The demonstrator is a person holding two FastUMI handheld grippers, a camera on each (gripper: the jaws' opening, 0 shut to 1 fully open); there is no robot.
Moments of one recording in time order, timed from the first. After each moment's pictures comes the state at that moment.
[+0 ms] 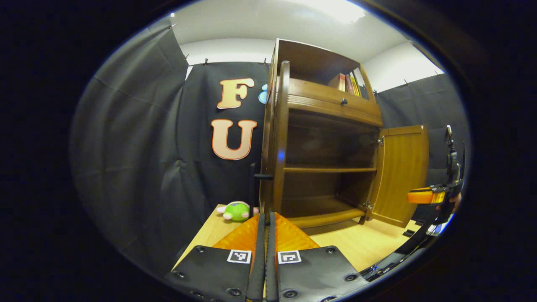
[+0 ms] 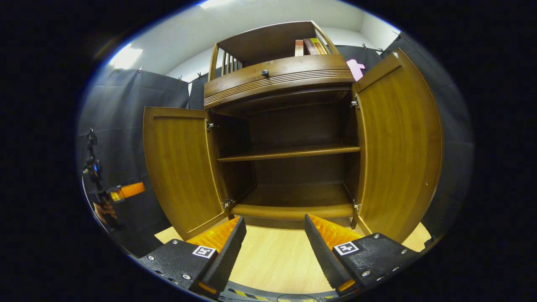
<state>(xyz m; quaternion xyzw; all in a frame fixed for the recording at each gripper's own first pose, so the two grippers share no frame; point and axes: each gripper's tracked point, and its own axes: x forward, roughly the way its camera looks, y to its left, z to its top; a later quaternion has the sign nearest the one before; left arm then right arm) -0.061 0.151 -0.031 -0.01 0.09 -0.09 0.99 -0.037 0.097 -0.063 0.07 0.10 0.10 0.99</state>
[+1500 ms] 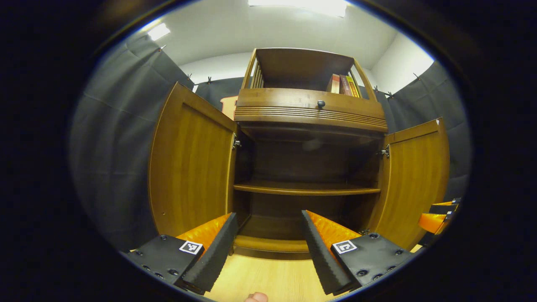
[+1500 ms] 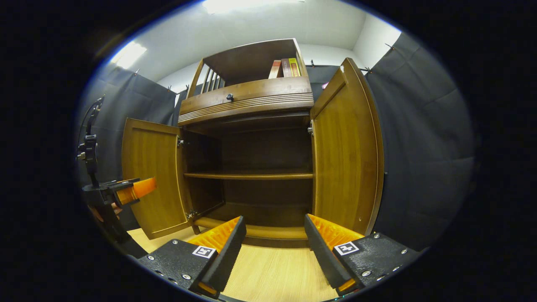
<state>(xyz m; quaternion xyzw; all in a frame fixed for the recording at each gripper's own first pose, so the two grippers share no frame) -0.018 -0.025 -0.040 0.02 0.03 0.00 1.00 -0.031 -0.025 -0.038 0.04 0.02 0.04 1.00</state>
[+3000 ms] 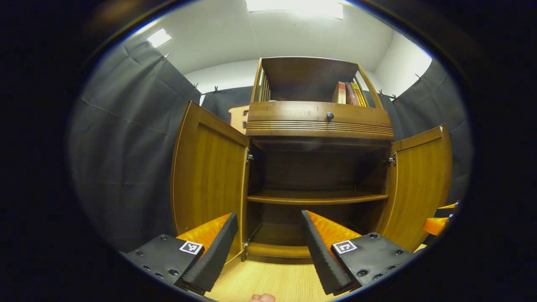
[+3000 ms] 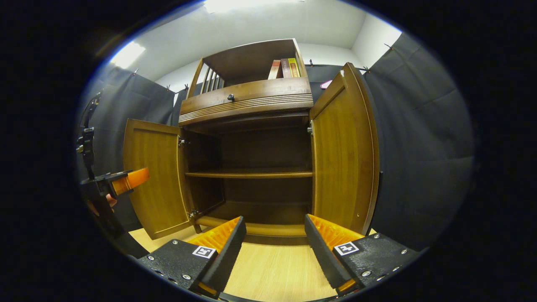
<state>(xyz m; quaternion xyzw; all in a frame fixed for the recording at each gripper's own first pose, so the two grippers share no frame) -0.032 -0.007 -0.010 0.02 0.01 0.02 1.00 -0.048 -0.019 -0.041 0.03 0.04 0.03 1.00</state>
